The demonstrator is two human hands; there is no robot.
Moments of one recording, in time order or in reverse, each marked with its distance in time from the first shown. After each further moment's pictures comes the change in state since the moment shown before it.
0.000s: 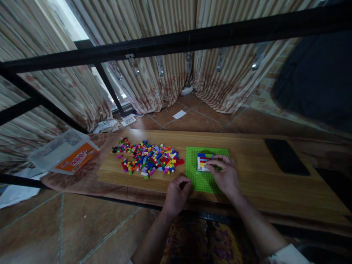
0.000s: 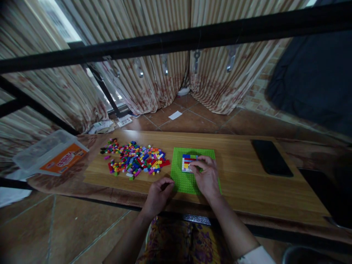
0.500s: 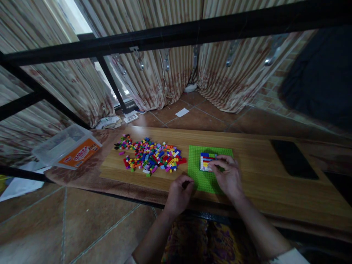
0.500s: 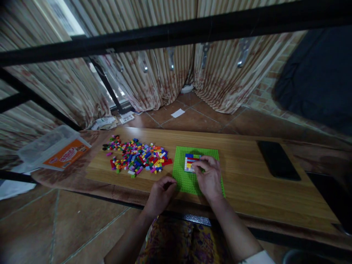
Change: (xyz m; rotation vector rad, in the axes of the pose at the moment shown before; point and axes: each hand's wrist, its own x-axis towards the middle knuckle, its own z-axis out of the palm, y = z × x) left_hand -0.002 0.000 0.001 0.030 -0.001 0.020; right_hand -0.002 0.001 0.003 -0.034 0.008 -0.023
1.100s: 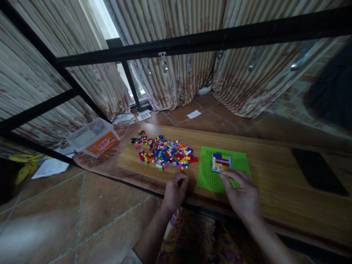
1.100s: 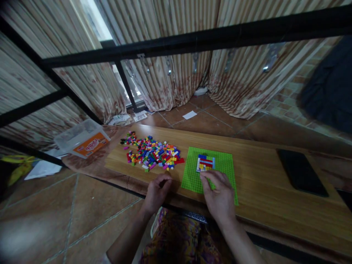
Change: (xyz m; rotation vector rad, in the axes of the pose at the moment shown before) left_hand -0.018 -0.011 -0.041 0.055 0.185 0.067; right_hand -0.032 -0.049 -0.022 0.107 -0.031 -0.098
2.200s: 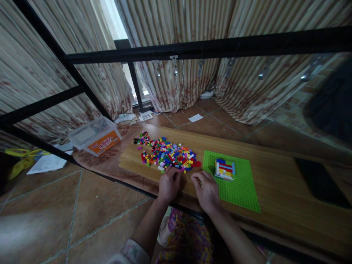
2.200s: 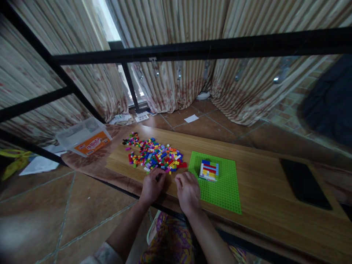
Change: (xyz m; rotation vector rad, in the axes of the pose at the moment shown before) left_hand 0.032 -0.022 -0.023 0.362 0.140 0.188; right_hand -0.004 -0.026 0.088 -0.071 -0.252 -0.073
